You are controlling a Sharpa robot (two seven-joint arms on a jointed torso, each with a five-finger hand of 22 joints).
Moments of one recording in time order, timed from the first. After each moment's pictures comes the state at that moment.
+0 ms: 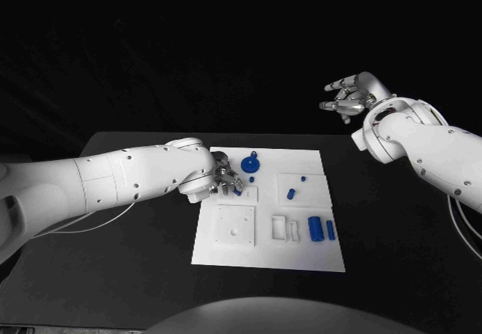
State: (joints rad) left arm 1.30 -0.55 -0.24 1.30 -0.87 -0.05 -0.58; left_hand 1.01 0.04 0.35 -0.20 0.54 1.19 0.06 0.06 0.73 1.48 -0.07 0.64 0.29 1.46 -0.12 1.35 1.09 0.05 1.30 -0.13 0.68 1.31; right arm 1.10 -0.68 0.33 1.19 -1.25 -0.41 -0.18; right_hand 1.30 -0.18 0.38 -0.07 0.35 0.88 0.13 0.06 0.06 1.06 0.01 0.94 0.95 1.44 -0.06 0.82 0.84 0.12 1.47 -0.08 0.68 1.06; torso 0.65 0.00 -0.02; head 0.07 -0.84
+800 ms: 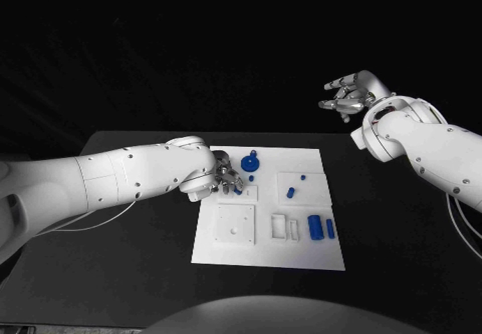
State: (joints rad) left arm 1.30 -0.55 -0.24 1.29 -0.88 -0.04 -0.58; left_hand 1.01 0.04 0.35 -0.19 0.54 1.19 0.06 0.06 0.73 1.48 -0.07 0.64 0.29 1.46 -0.12 1.35 1.09 0.05 1.30 -0.13 0.68 1.31; right arm 1.10 -0.67 0.33 1.18 -1.25 -0.41 -0.18; right_hand 1.30 -0.18 0.38 -0.07 0.35 0.88 0.13 0.06 0.06 1.06 0.01 0.94 0.95 1.44 -0.06 0.82 0.84 0.12 1.47 -0.08 0.68 1.06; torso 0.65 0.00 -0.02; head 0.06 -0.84
